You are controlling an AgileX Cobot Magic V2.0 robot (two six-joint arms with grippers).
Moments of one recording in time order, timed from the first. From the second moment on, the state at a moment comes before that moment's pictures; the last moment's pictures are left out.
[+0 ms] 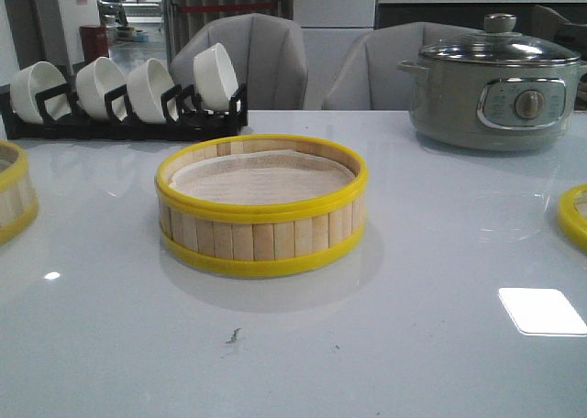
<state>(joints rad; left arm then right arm) -0.10 1.06 -1.24 0.16 0.85 -0.07 -0.07 0.33 -0.46 -0.02 0.30 0.17</state>
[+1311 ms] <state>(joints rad) -0.10 1.06 -1.24 -0.06 0.91 0.03 -0.07 0.80 -0.80 -0.02 0.31 0.17</state>
